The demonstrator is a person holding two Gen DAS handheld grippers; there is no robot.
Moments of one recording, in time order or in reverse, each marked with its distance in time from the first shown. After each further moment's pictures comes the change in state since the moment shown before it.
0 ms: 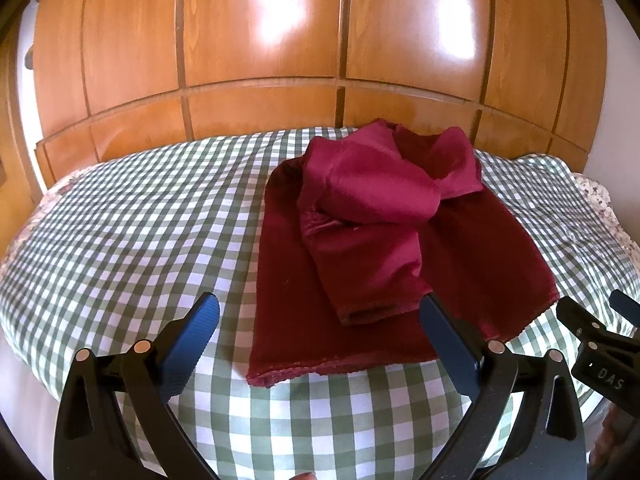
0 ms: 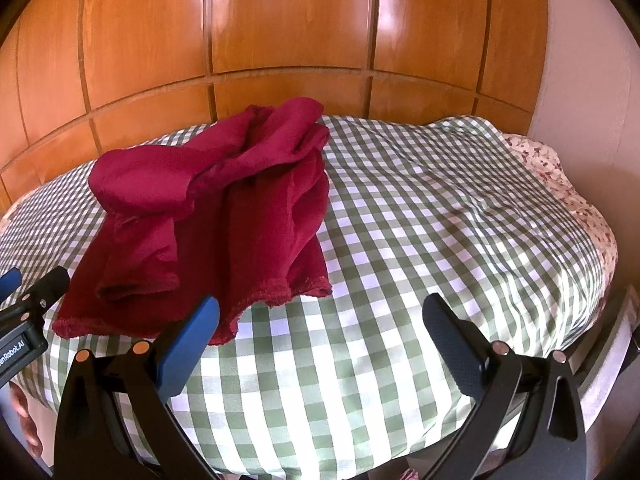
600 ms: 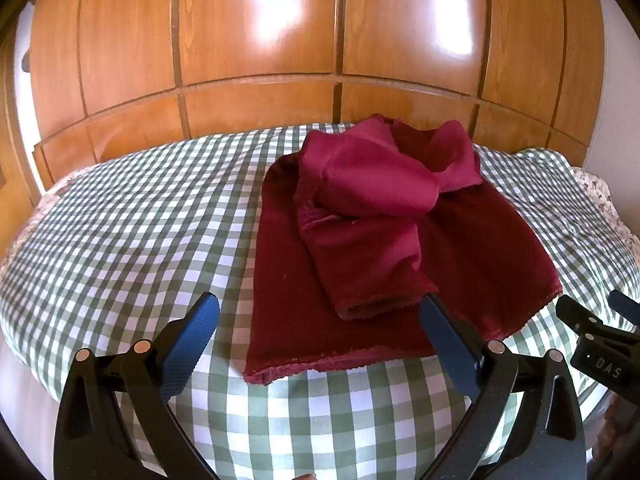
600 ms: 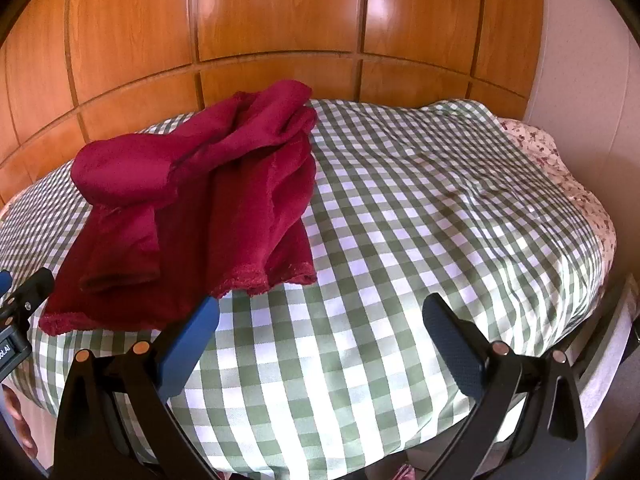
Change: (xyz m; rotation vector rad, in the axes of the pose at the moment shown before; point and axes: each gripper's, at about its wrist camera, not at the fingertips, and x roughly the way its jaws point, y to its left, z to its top) left arm 0.001 -0.004 -0.002 0.014 0.003 0.001; right arm 0.009 -0.010 -0.003 0.016 0.025 -0.023
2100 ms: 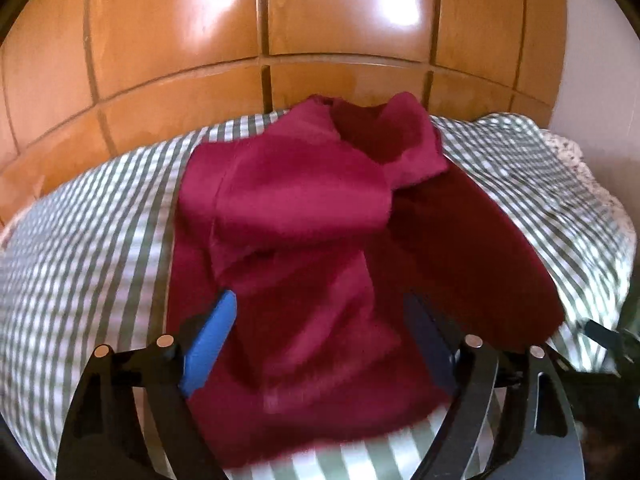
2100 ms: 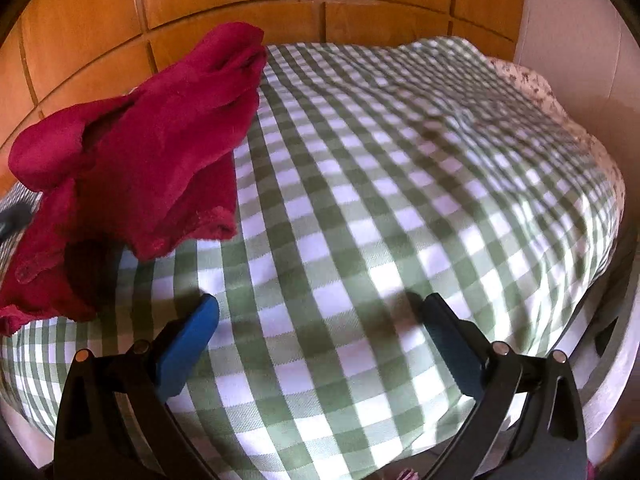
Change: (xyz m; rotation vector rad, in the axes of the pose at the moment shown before) left arm 0.075 -0.049 0.045 0.157 0.067 -0.127; right arm 0.056 -0.046 -0.024 0.085 0.121 -0.041
